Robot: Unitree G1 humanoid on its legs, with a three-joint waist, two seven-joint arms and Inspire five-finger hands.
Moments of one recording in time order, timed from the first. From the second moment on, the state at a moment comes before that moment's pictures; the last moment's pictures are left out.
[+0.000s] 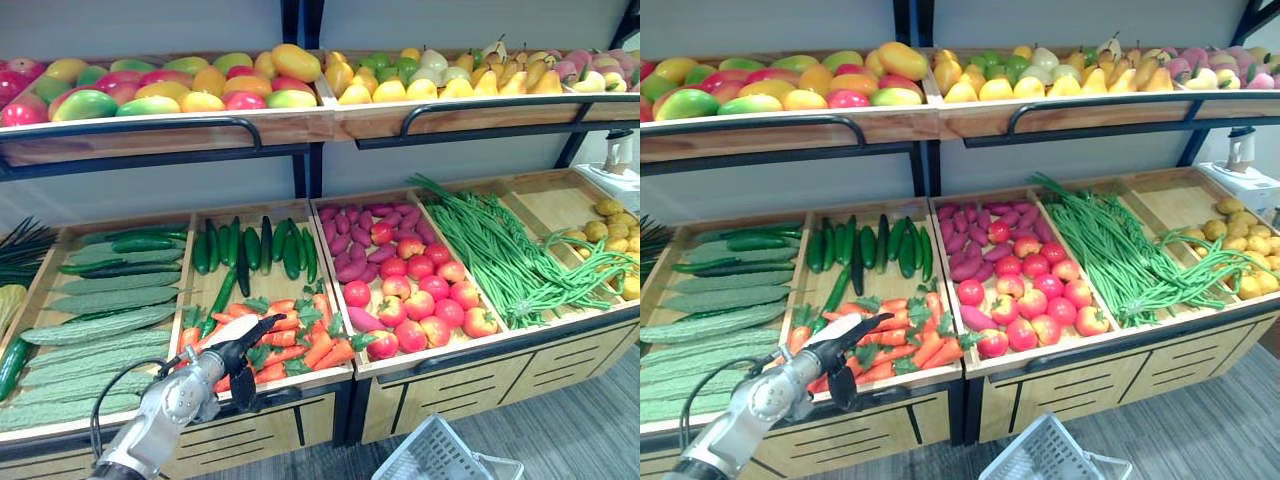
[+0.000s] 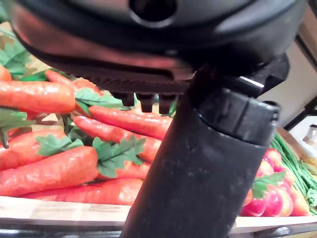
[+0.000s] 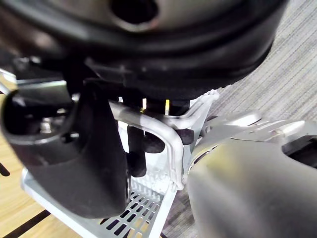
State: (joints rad) left arm -0.02 0.60 -0.20 0.17 0.42 -0.06 -0.24; right arm 0.14 -0.16 -0.31 1.10 0.30 0.18 0.16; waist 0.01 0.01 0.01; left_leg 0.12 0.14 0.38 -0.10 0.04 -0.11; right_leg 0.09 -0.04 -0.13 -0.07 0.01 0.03
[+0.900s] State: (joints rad) left arm -0.19 0.67 -0.22 0.38 0.36 -0.06 -0.03; right arm 0.12 -0.17 -0.17 0.94 0.31 0.17 0.20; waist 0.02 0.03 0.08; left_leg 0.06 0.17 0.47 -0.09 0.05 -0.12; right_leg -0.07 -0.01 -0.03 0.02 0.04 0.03
